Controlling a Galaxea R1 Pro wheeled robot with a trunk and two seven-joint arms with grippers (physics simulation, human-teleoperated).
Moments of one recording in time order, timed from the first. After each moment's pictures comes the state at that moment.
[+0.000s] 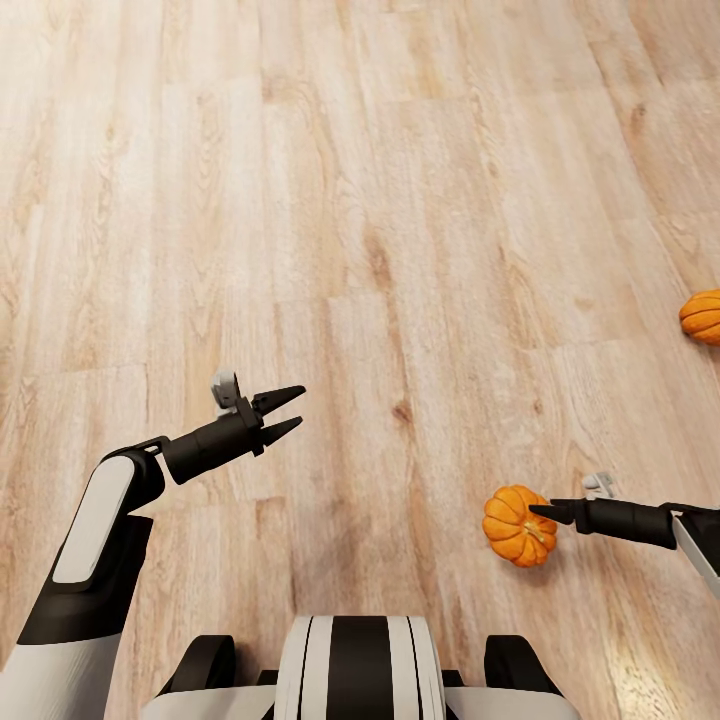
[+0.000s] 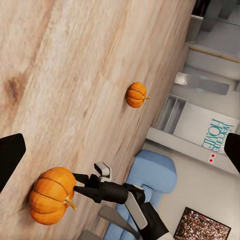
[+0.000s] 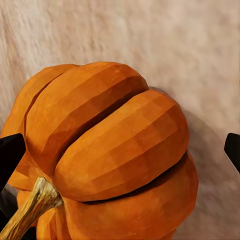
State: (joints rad) left arm -0.59 0.09 0.03 -1.60 1.51 1.03 0.06; right arm -0.68 -0.54 -0.03 -0.74 -0.17 0.48 1.12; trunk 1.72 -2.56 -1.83
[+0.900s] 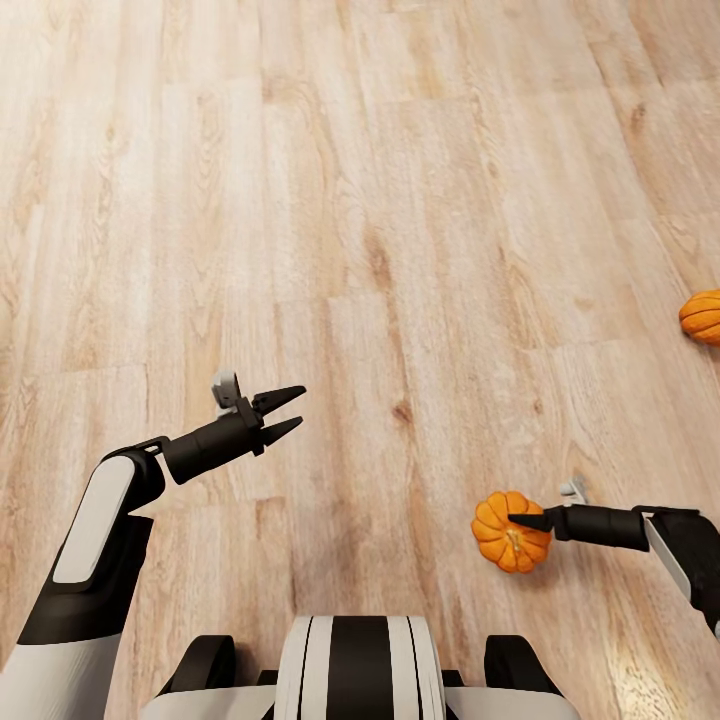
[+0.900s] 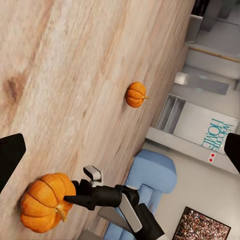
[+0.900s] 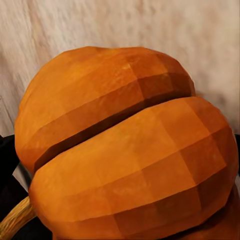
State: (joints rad) left arm -0.59 0.09 0.03 -1.60 1.51 1.03 0.06; right arm -0.68 -0.48 -0.03 -0.74 -0.11 0.55 1.17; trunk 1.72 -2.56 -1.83
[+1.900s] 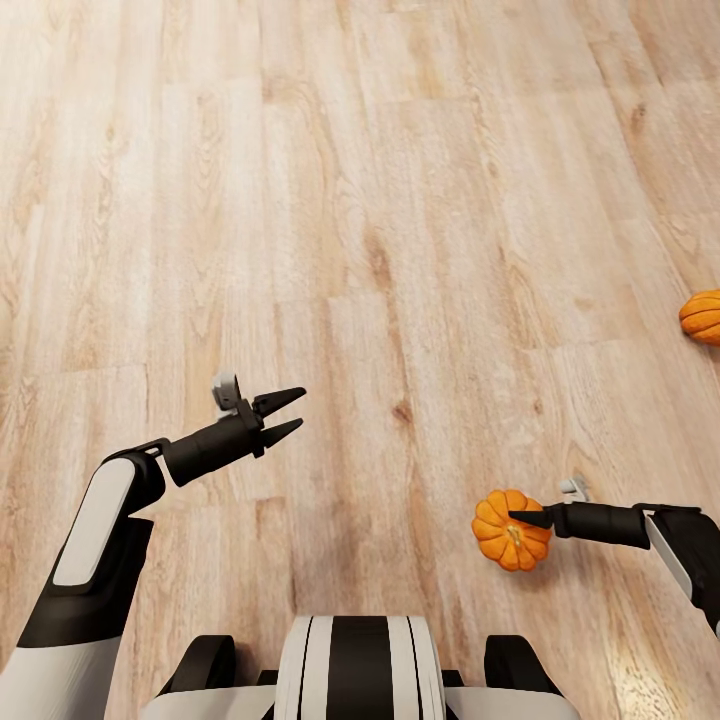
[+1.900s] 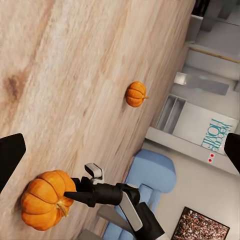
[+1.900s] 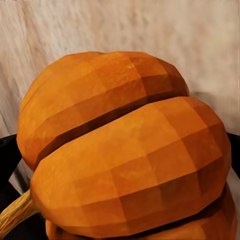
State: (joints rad) left arm -0.59 0.08 0.03 -1.60 1.52 1.03 0.06; right arm -0.68 -0.48 -0.03 -0.76 -0.12 0.56 1.15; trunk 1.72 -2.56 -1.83
